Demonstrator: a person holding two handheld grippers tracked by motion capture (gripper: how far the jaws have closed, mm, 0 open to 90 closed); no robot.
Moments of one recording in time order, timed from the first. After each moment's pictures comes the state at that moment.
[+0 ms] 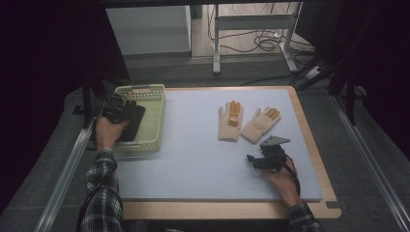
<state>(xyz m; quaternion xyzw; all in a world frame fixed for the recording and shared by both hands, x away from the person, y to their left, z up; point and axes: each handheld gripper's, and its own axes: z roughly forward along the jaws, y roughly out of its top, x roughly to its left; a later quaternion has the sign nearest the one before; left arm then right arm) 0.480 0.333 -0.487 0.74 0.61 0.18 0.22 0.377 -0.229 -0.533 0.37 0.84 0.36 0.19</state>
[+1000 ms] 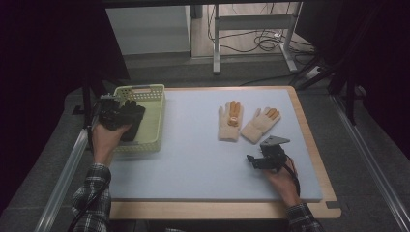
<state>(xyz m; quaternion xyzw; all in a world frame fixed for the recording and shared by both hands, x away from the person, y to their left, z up) 0.418 0.313 -0.447 0.72 0.54 0.16 0.40 0.377 -0.229 -0.533 0.37 0.84 0.35 0.19</state>
